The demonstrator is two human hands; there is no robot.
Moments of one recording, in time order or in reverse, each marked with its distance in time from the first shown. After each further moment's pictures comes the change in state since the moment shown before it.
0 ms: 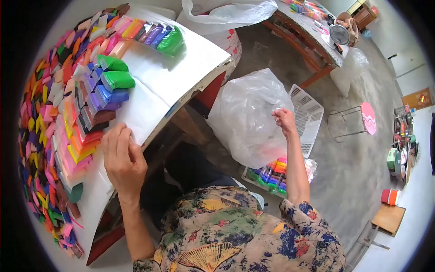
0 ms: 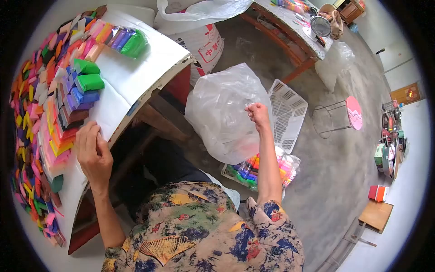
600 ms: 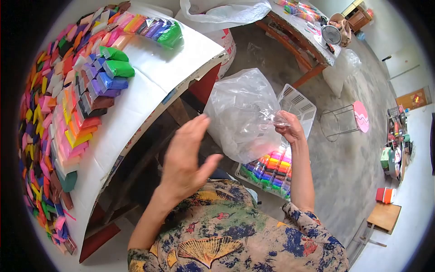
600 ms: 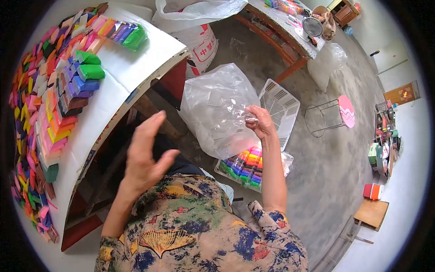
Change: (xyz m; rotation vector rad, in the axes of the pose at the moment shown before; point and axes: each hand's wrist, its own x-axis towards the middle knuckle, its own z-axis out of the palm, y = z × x) left_hand -0.012 0.098 0.012 -0.749 -0.284 0.007; right_hand -0.112 -0.072 -0.007 0.259 -0.343 0.051
